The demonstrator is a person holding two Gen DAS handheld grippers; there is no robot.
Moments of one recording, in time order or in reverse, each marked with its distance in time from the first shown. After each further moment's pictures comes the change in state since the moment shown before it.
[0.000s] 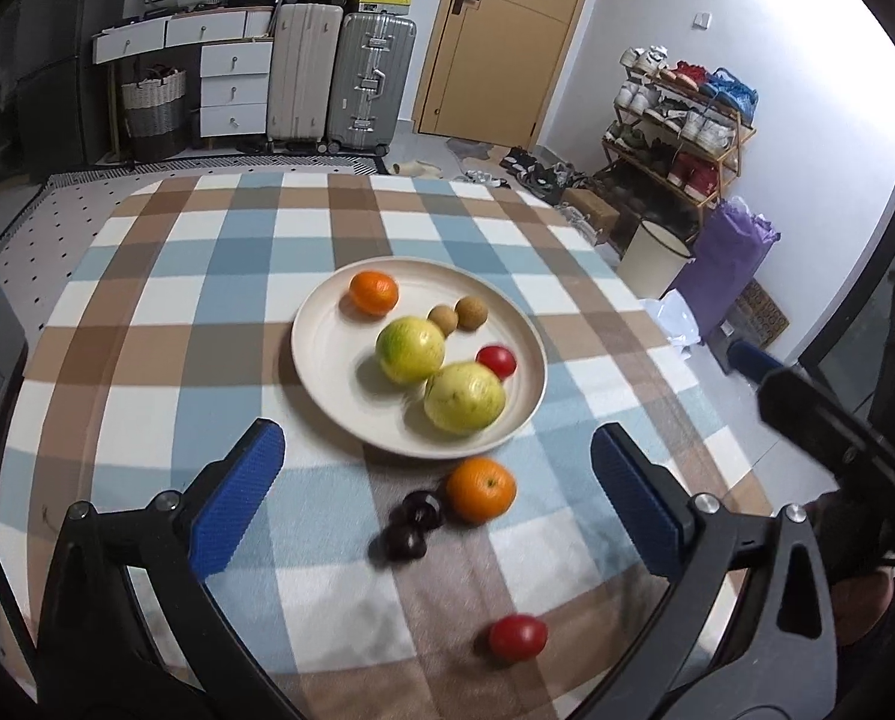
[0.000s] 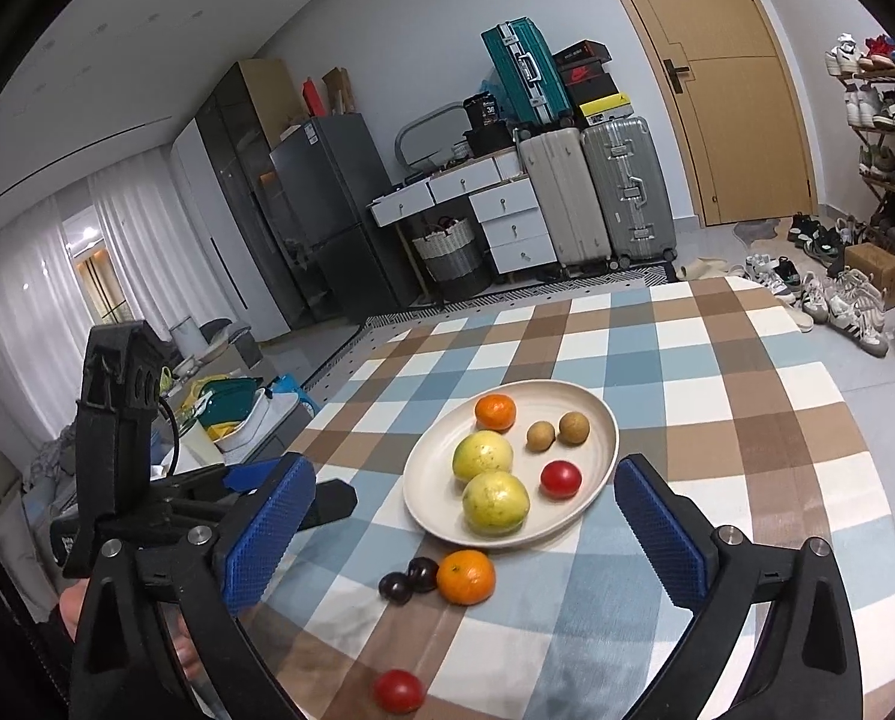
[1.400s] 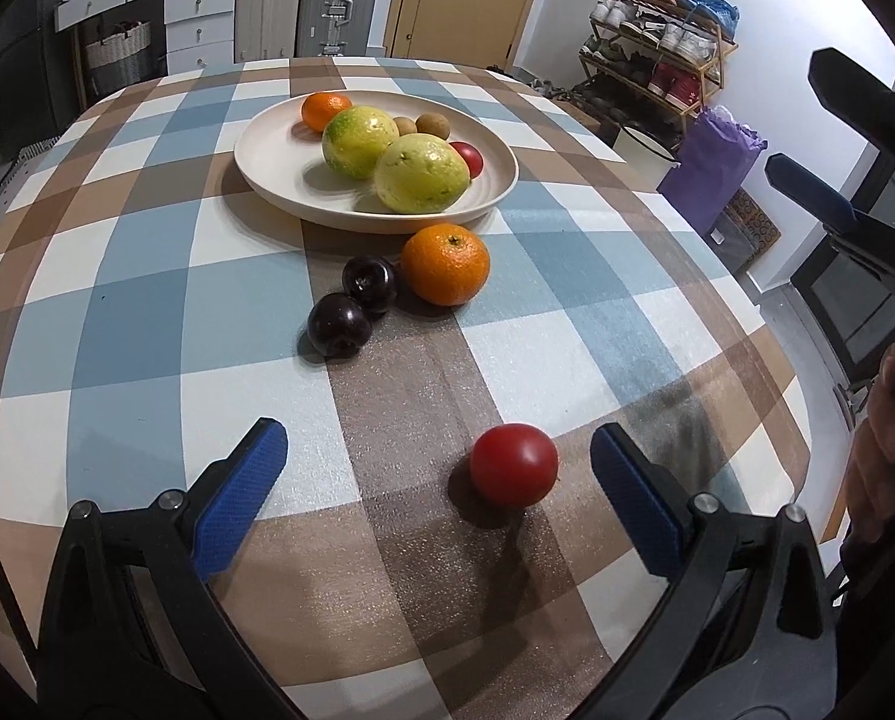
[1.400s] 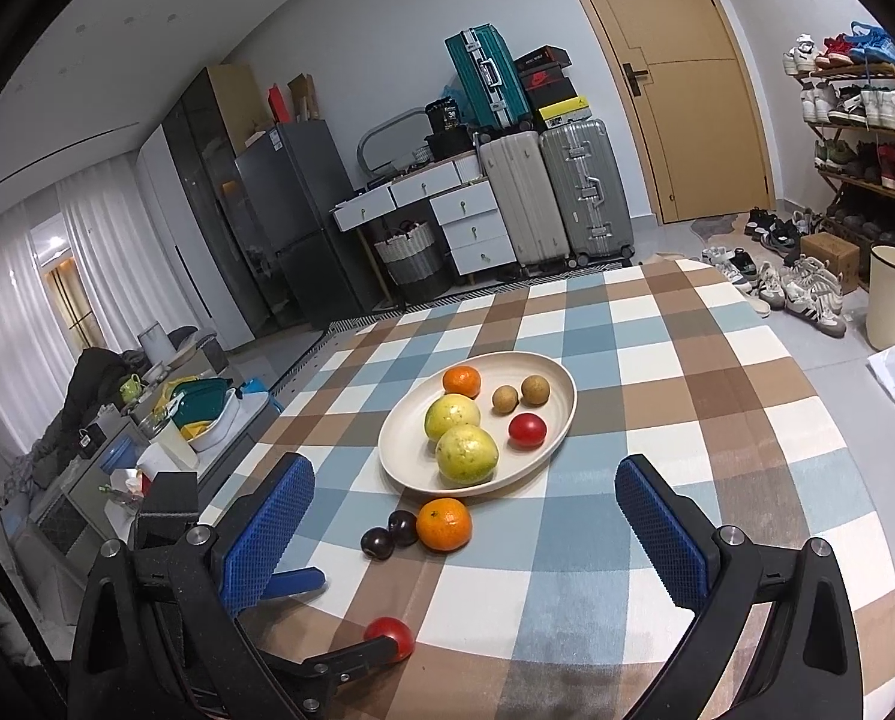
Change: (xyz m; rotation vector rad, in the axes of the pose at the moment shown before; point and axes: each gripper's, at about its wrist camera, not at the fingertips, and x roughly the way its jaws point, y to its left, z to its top) left arm 0.042 -0.018 -0.107 0.068 0.176 -0.032; right arm -0.031 0.006 -0.033 0.033 -0.021 -0.097
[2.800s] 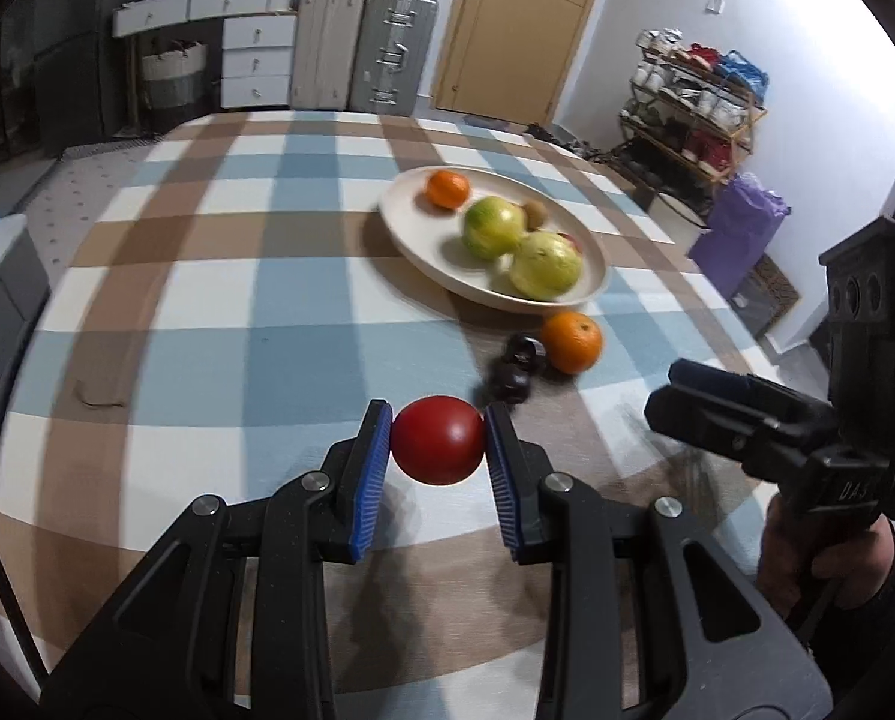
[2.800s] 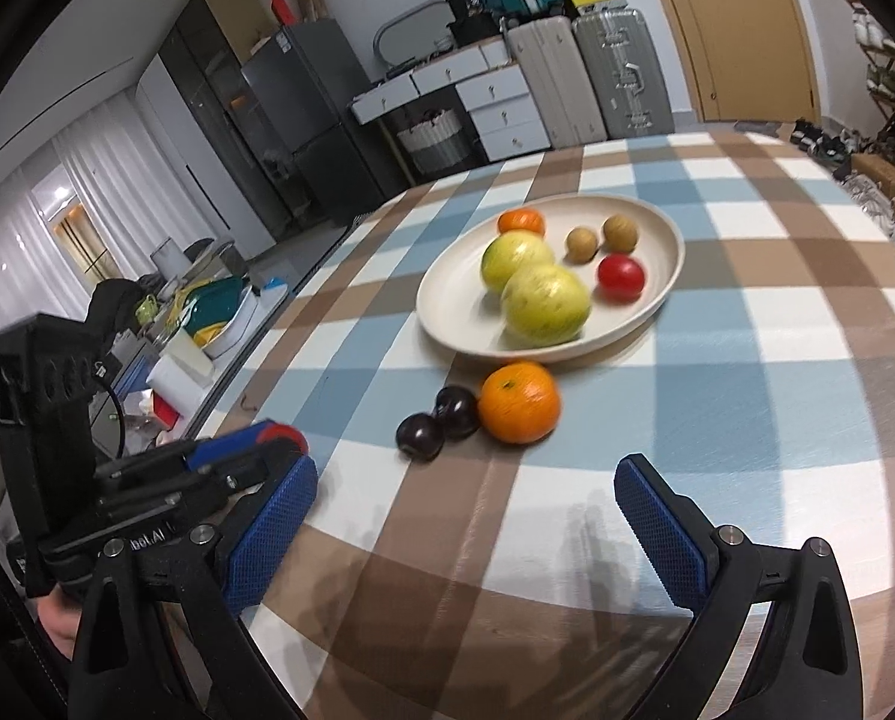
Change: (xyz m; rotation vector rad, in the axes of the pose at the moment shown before) left arm -0.065 0.081 0.004 -0.078 -0.140 0.076; right arm 0.084 0.030 -0.054 0.017 0.292 0.081
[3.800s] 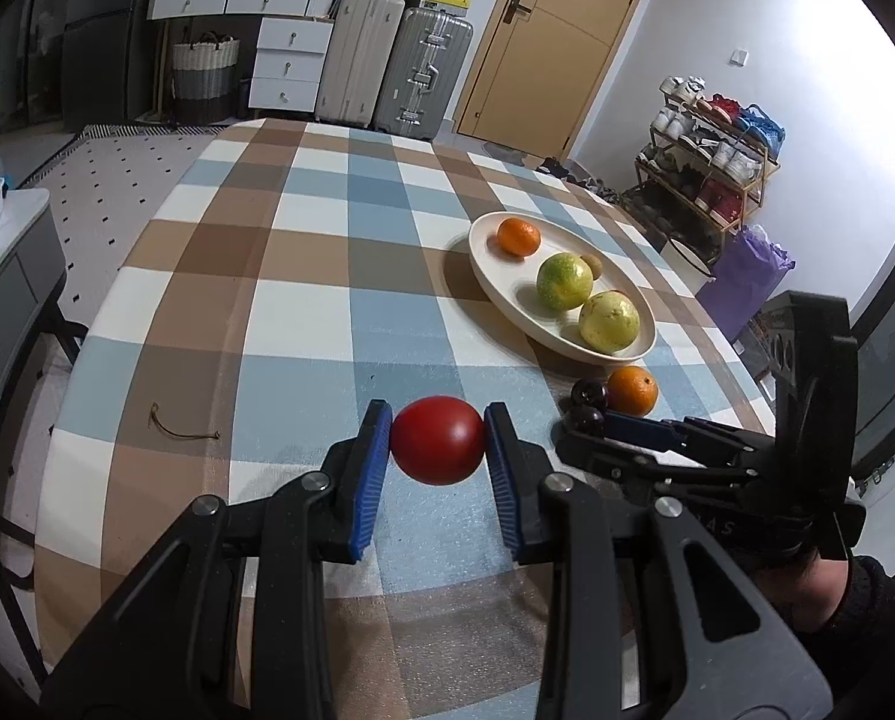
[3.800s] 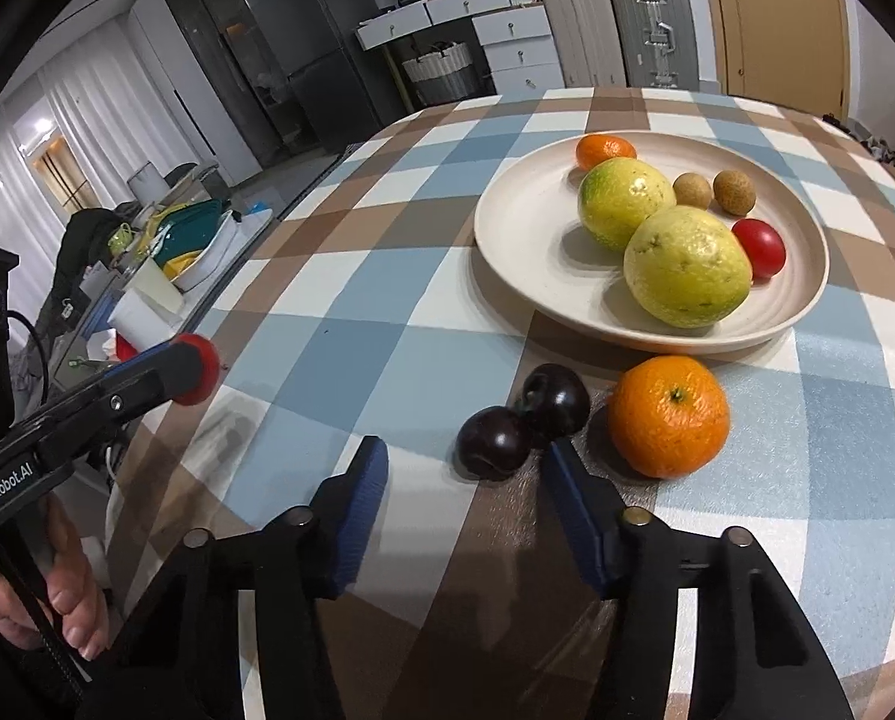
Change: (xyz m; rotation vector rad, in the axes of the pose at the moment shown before) left arm -0.015 0.067 0.009 -0.110 -0.047 -0.043; right arm 0.085 0.043 0.010 -0.082 0.153 -0.083
